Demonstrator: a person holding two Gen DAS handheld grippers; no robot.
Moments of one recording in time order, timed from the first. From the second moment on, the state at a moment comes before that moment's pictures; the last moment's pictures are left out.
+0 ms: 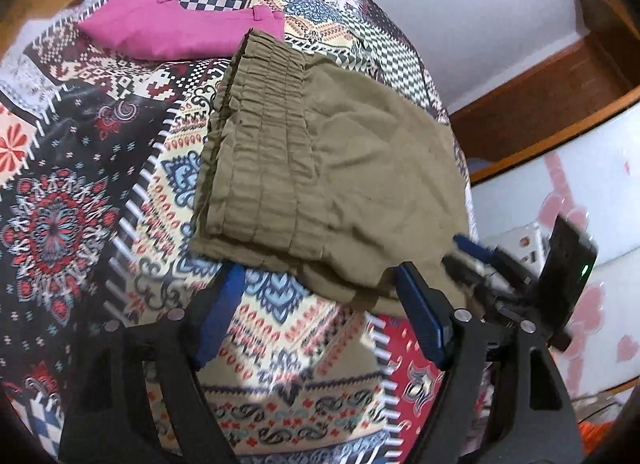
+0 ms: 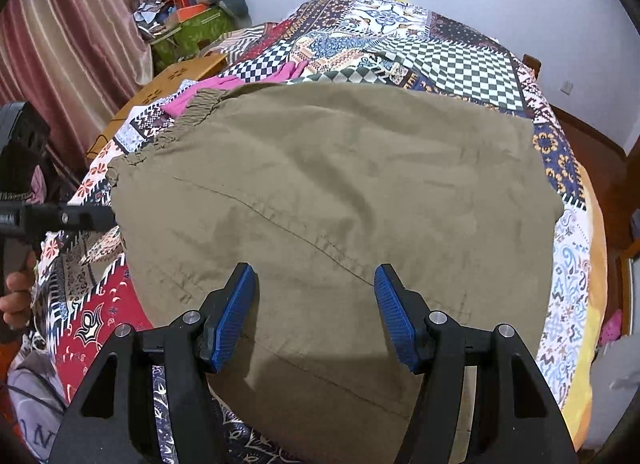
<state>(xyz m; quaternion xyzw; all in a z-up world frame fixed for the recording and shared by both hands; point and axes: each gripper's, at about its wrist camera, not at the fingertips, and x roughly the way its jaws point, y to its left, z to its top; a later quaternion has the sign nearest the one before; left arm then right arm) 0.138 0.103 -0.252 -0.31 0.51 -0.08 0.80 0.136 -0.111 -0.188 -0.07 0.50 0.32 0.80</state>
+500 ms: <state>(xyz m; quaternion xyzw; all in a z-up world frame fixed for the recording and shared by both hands) 0.176 0.100 -0.250 -0.31 0.49 -0.05 0.81 0.133 -0.111 -0.192 -0.07 0.50 0.32 0.80</state>
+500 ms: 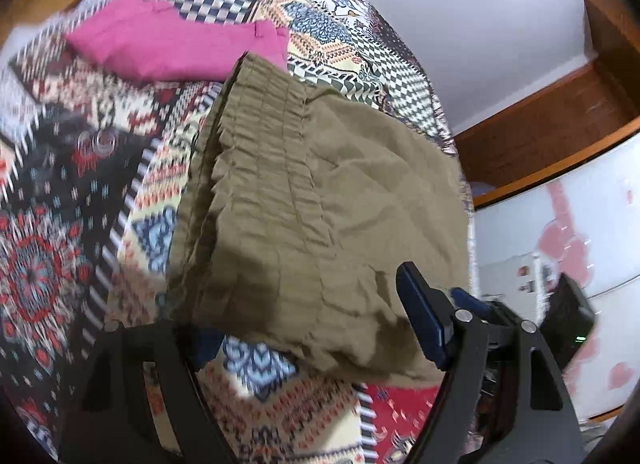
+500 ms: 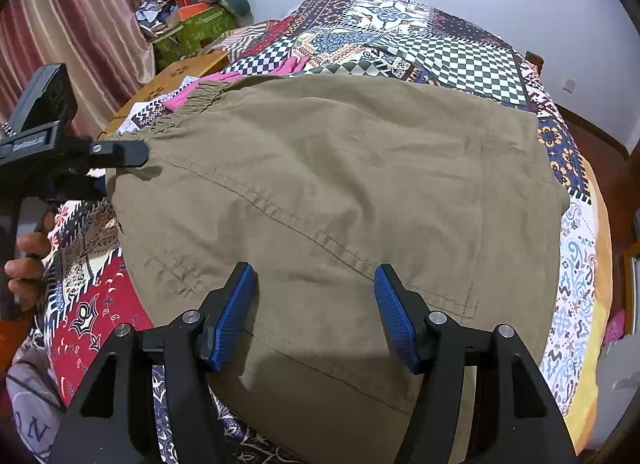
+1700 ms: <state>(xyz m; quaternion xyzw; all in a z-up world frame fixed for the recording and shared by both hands) 0.134 0.063 -0.164 -0.01 0.38 0.08 0.92 0.129 -0.078 -0.166 -0.09 0.47 0.35 0.81</state>
